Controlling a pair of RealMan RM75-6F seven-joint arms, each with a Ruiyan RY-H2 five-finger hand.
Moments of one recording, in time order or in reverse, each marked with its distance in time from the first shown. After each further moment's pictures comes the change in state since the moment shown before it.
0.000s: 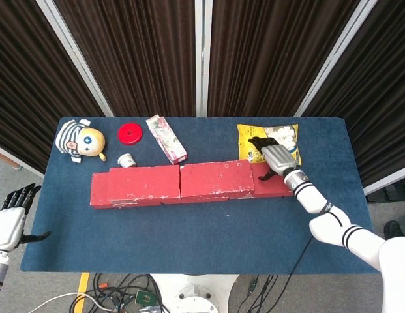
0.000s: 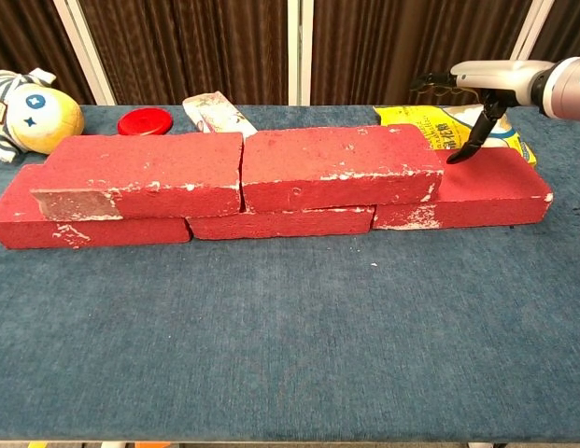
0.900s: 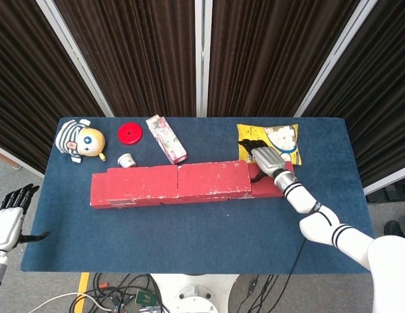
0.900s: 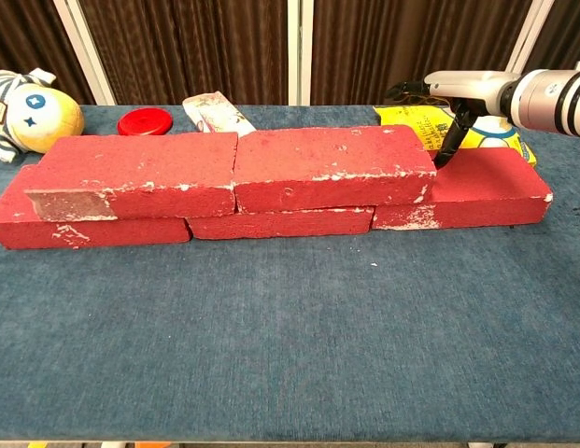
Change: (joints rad) left arm 0.000 0.002 -0.001 0.014 -0.006 -0.010 -0.021; right arm 0.019 -0.059 0.030 0.030 -0.011 -0.025 0.017
